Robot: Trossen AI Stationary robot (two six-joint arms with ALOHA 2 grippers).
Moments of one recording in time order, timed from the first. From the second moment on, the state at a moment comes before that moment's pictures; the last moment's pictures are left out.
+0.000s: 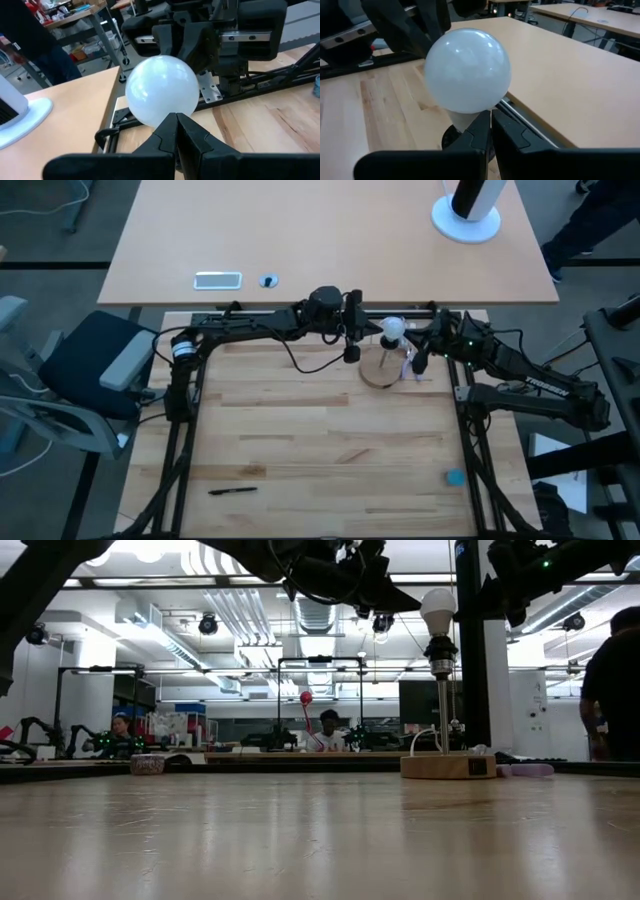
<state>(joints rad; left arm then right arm) 0.32 1.99 1.75 0.01 0.28 0.38 -0.46 0.63 0.59 -0.23 0.08 -0.03</state>
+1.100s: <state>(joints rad) 0.33 1.99 1.75 0.02 0.31 0.37 -0.46 0.62 0.63 -0.23 0.15 -0.08</state>
